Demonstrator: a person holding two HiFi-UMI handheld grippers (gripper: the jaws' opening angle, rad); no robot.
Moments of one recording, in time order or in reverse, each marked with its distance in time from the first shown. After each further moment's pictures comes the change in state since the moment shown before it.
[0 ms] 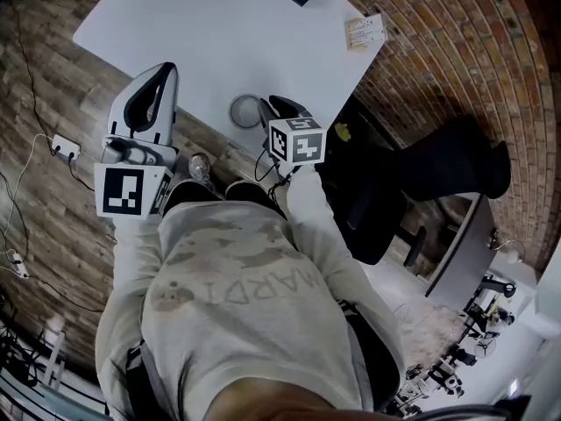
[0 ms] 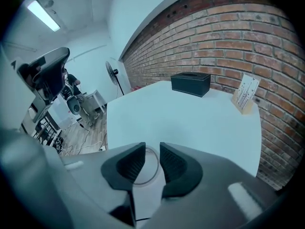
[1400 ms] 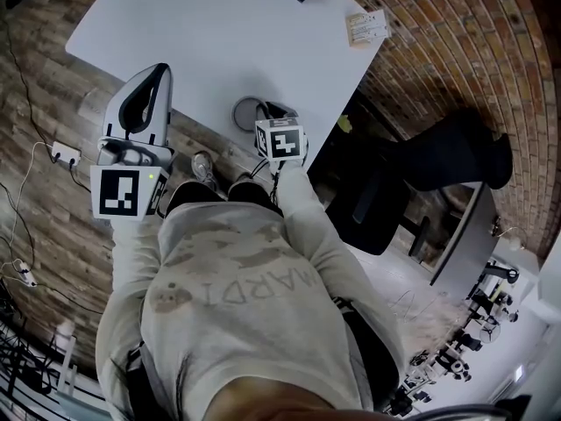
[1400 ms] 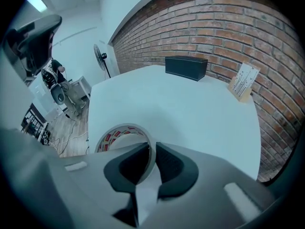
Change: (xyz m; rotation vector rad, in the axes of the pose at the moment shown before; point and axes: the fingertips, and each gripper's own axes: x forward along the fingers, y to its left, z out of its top) left arm 0.019 0.030 -0.017 -0.024 0.040 -0.032; right arm 0.050 -0.014 -0.042 -0.009 0.146 -0.160
